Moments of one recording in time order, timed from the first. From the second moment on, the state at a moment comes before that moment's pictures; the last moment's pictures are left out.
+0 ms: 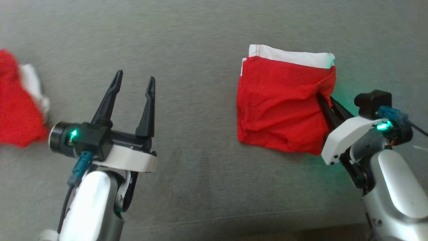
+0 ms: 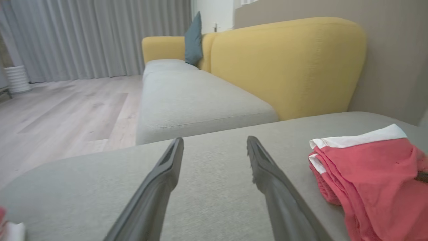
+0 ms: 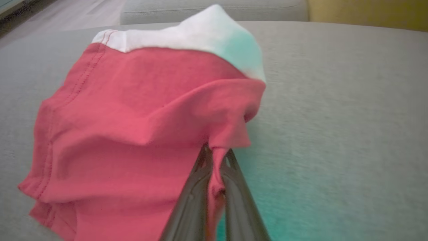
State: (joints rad) left arm -0.25 0.12 -0.26 0.06 -0.10 0.02 -0.26; right arm -0.33 -0.18 0.17 0.28 0.24 0.13 0.25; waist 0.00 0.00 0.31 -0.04
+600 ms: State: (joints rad) left arm -0.35 0.16 -0.31 -0.03 -0.06 -0.02 -0.20; right arm -0.58 -0.34 0.00 0.46 0.23 0.13 0.16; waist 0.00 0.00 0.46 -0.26
